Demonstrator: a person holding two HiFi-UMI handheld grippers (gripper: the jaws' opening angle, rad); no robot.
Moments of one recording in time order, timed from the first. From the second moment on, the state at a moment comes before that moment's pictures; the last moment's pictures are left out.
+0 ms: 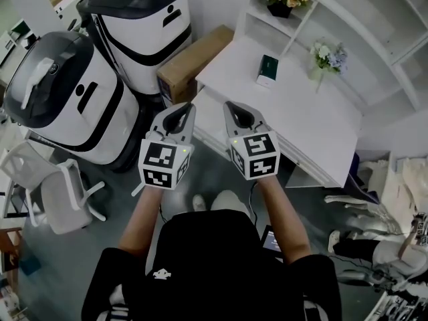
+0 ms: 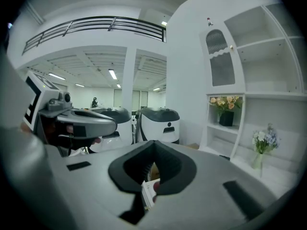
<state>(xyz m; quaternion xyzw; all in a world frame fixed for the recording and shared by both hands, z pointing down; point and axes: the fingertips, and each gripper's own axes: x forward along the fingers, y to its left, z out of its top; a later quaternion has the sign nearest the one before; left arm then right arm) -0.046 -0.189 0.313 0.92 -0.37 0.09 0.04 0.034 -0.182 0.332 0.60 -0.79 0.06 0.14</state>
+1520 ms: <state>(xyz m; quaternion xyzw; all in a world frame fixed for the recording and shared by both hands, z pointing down) -0.009 -0.057 0.229 0.92 -0.39 0.04 -0.01 0.059 -0.048 0.232 0.58 -0.81 0.00 0.06</state>
